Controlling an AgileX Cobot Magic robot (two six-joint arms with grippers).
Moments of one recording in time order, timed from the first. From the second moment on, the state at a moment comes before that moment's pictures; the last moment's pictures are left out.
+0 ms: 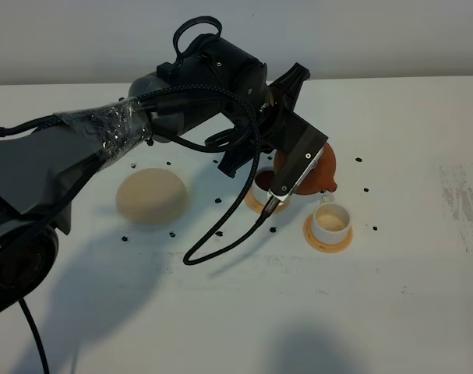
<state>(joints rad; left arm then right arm) -0.68 2.25 -1.91 0.09 0.67 1.67 -0.20 0.00 -0.52 -0.05 1.11 0.00</state>
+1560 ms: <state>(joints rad) -0.72 2.28 -1.91 0.15 0.58 1.97 -0.20 0.00 -0.52 -0.05 1.11 0.01</state>
